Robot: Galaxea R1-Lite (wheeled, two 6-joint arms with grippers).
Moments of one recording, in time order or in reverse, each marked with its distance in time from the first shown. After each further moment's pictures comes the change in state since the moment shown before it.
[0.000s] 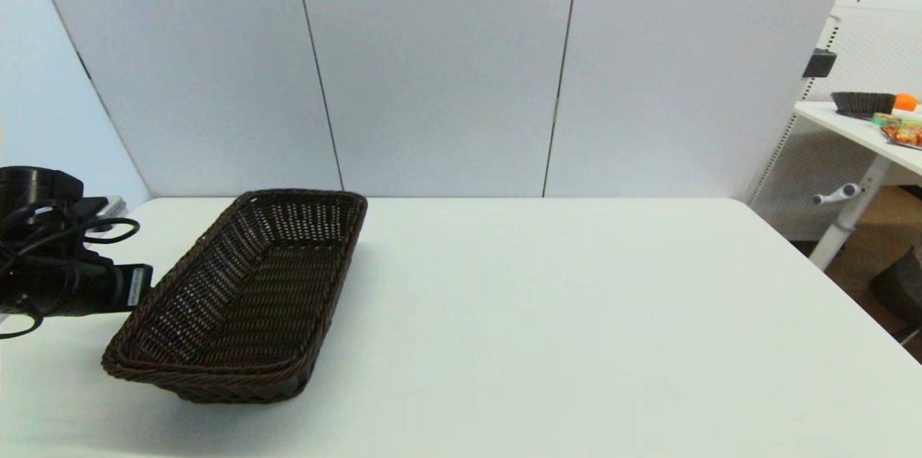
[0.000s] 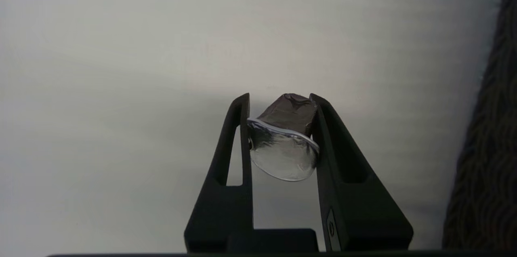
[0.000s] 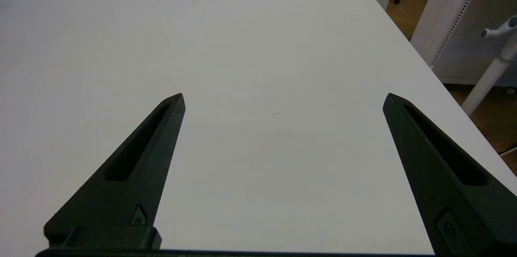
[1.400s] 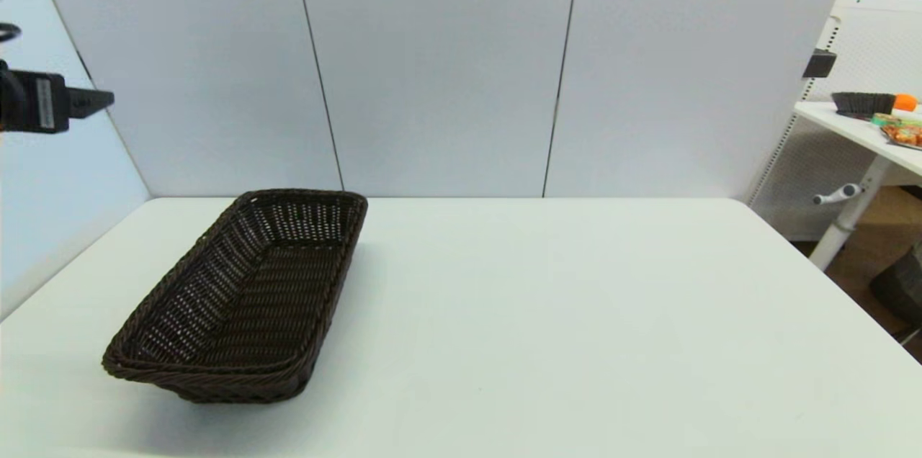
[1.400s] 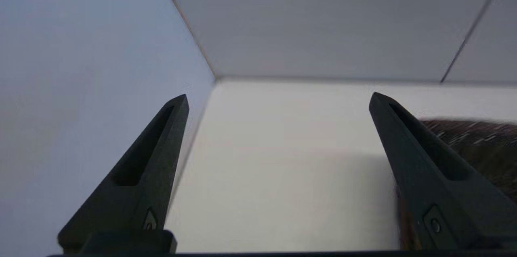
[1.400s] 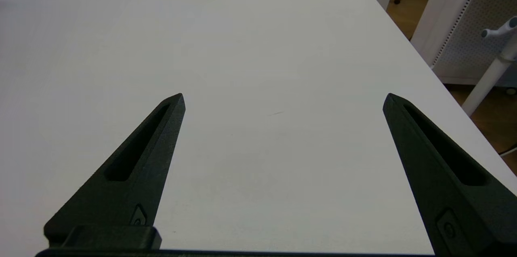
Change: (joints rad) left arm -0.034 -0.219 -0.413 -0.001 -0.006 0.098; right arm 0.000 0.000 0.000 0.000 0.000 0.000
